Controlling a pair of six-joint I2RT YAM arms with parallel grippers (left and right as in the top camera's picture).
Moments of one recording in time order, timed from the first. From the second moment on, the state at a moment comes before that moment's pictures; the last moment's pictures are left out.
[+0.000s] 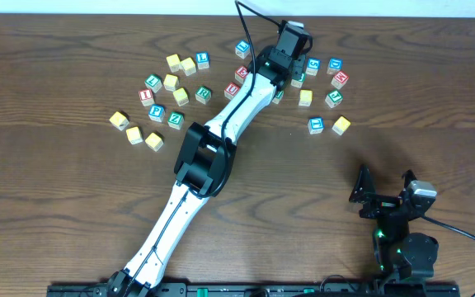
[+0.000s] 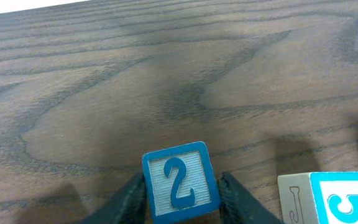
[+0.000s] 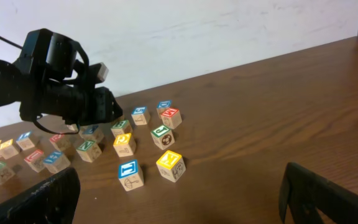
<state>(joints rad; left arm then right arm) -0.57 2.84 2.60 -0.50 -0.16 -0.26 -0.01 0.01 0.01 -0.07 0.04 0.26</state>
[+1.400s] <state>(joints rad) -0.57 2.30 2.60 -1.22 -0.17 -0.26 -0.01 0.01 0.01 -0.07 0.04 0.26</state>
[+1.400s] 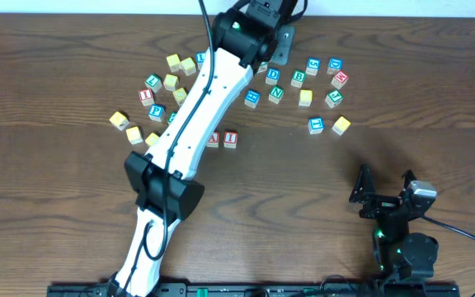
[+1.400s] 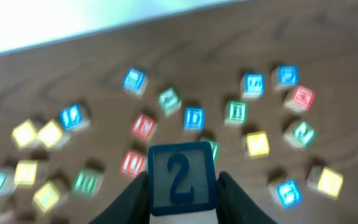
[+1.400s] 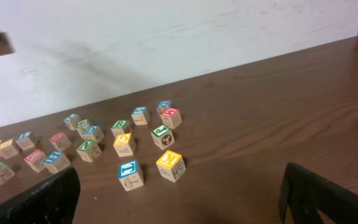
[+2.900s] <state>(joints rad) -0.64 2.27 1.85 -1.05 -0.15 -0.58 -0.01 0.01 0.01 -0.07 0.04 0.26</state>
